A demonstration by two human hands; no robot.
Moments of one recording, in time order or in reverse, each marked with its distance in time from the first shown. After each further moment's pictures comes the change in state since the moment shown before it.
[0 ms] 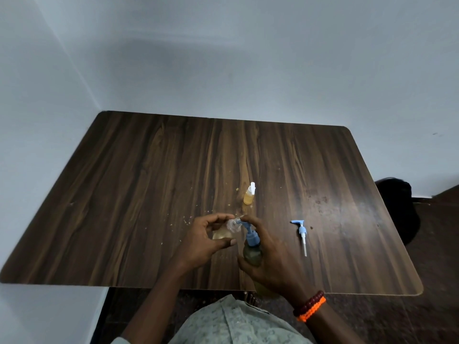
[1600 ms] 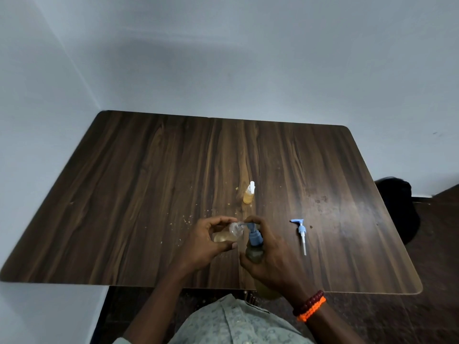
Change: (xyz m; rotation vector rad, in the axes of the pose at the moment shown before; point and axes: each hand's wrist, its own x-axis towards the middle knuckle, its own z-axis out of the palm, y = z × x) left_hand -0.004 0.002 0.007 0.019 -0.024 -0.014; right_hand -0.002 0.001 0.000 0.046 0.033 0.036
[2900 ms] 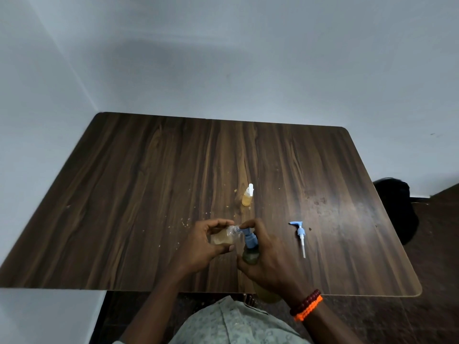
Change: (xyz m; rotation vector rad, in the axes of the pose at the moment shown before) left_hand 0.006 -0.006 -0.003 0.034 0.003 -0.027; right_hand 0.008 -0.011 -0.007 -0.039 -0.035 0.013
